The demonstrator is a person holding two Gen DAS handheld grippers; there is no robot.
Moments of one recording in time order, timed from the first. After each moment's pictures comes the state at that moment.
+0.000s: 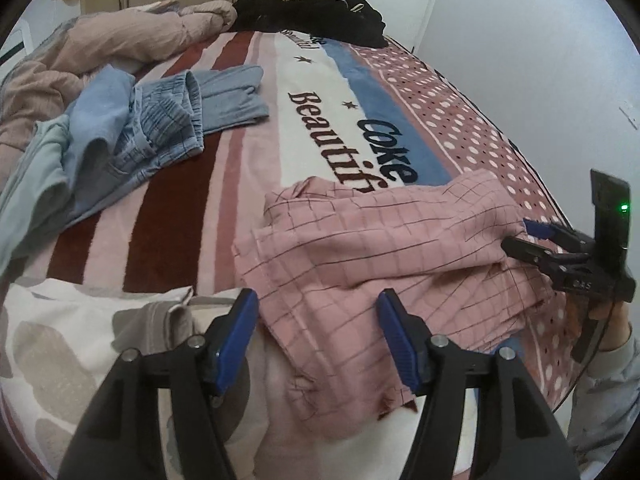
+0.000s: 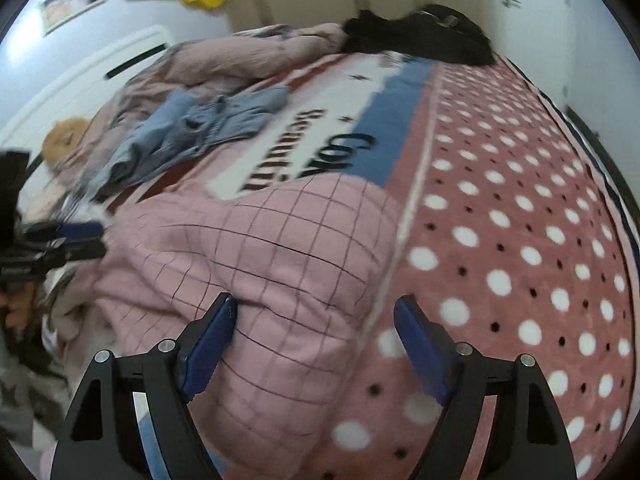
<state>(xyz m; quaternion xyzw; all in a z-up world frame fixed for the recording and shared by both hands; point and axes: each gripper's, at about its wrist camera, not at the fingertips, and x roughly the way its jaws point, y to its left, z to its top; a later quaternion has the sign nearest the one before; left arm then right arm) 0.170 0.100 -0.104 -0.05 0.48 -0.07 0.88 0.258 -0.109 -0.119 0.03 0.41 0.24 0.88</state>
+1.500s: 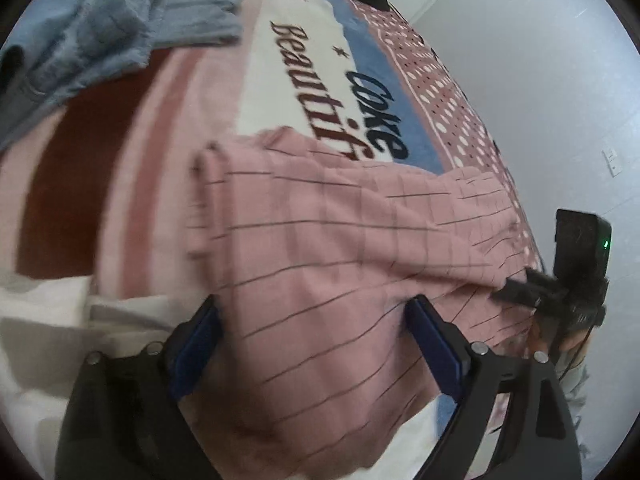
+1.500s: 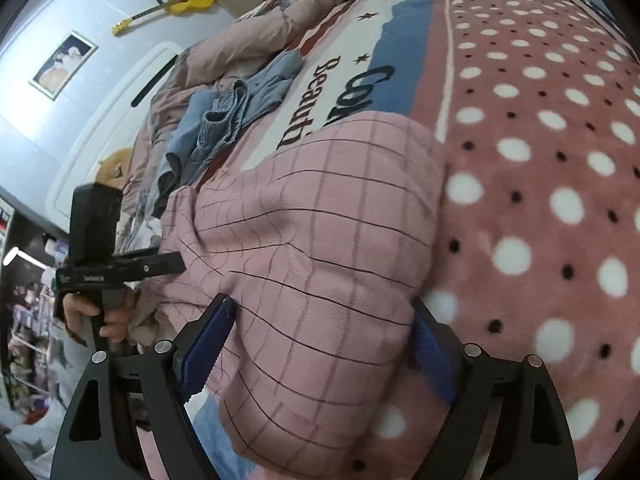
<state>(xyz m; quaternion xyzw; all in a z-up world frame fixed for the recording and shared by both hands) 0.228 0.098 -0.160 -0.19 0.56 -0.16 0.79 0.278 -0.117 -0.143 0.16 0.49 0.36 0.78</state>
